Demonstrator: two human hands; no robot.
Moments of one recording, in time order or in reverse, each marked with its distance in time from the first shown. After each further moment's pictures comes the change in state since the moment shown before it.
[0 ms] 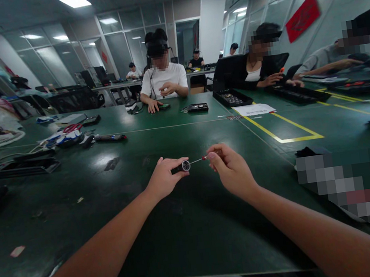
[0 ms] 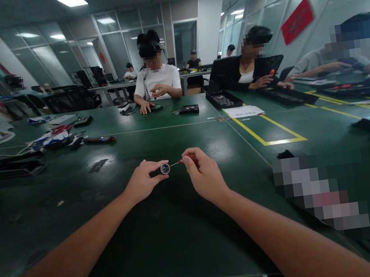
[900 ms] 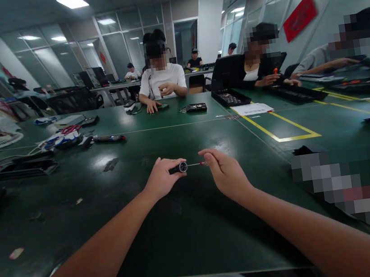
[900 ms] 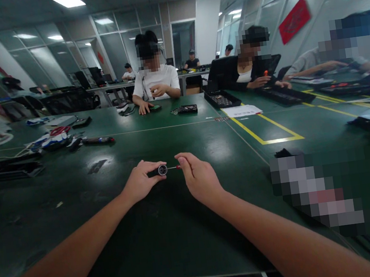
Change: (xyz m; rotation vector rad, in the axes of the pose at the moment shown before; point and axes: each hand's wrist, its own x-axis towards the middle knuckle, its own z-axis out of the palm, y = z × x) left_hand -0.001 -0.003 0.000 -0.012 0.017 -0.014; right_hand -0.004 -0.007 0.005 -0.215 -0.018 -0.041
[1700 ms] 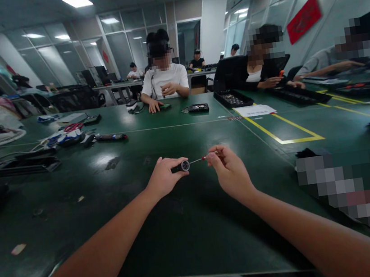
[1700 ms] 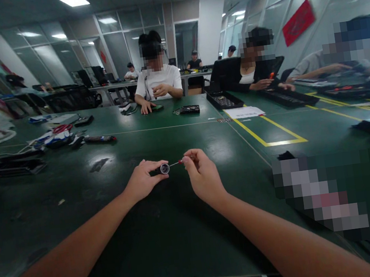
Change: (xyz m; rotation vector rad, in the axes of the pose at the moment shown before) left_hand 0.001 0.000 0.000 0.000 0.005 -0.004; right_hand 0.002 0.009 0.009 0.274 0.109 0.099
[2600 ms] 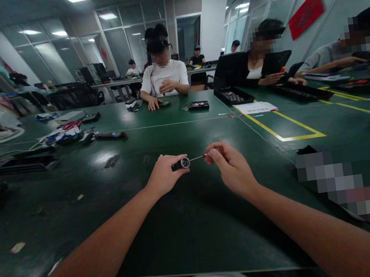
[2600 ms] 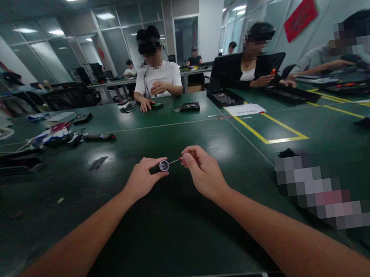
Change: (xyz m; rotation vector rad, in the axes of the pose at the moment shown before) left_hand 0.000 0.004 0.000 0.023 0.030 0.009; right_hand 0.004 0.001 -0.008 0.063 -0.083 -0.053
